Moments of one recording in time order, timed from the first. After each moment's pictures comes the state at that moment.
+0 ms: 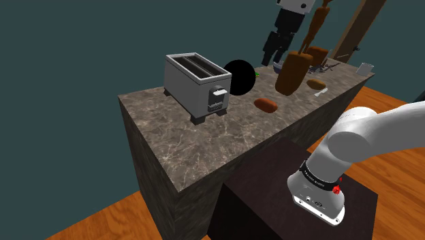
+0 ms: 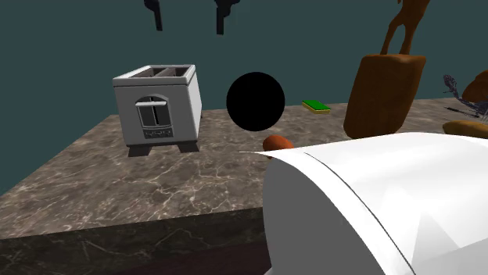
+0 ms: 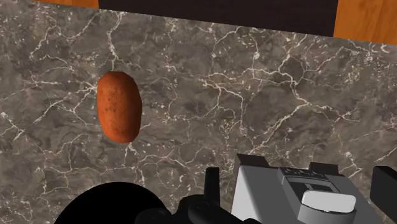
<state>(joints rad) -0.01 -0.77 0.03 -2.36 0.07 1.65 -0.03</state>
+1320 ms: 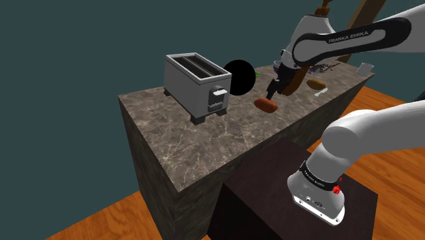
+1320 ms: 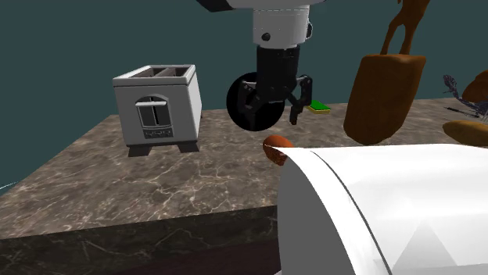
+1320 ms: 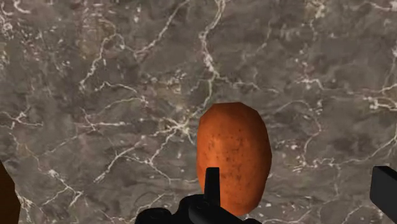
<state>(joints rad) -0.21 -0.73 -0.17 -2.80 -0.16 2.20 -0.18</state>
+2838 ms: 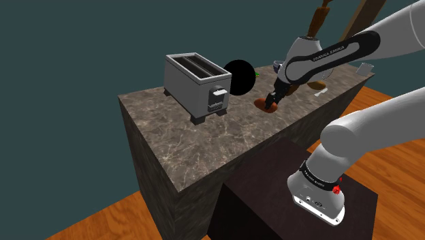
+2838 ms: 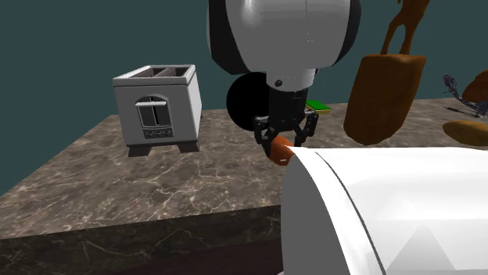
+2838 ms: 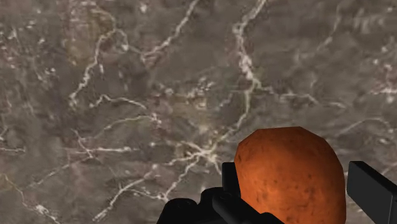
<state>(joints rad) -0.26 -0.55 -0.23 -2.88 -0.22 2.48 -0.20</state>
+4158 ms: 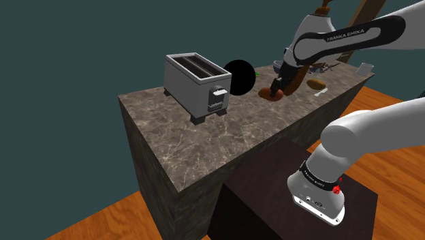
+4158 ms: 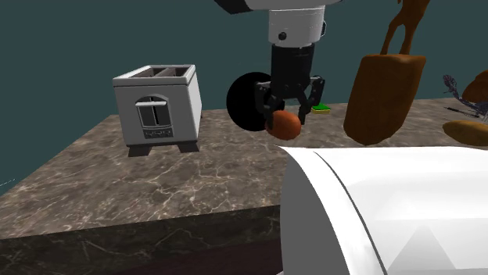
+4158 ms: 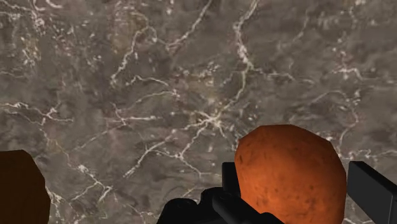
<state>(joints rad) -0.25 -0.68 -0.20 -2.77 -0.19 2.23 -0.21</state>
